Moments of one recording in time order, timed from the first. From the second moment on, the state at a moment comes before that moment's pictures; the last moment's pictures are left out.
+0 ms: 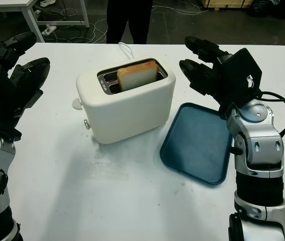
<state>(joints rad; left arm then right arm) -0.26 0.19 0.22 -0.65 -0.16 0.60 -0.02 -0.51 -0.39 -0.14 -0.25 0.18 0.69 0.24</state>
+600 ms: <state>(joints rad) -0.26 0.18 0.21 -0.65 -0.16 0.60 -0.02 -0.75 -0.50 -0.10 0.07 0.06 0.24 0.37</state>
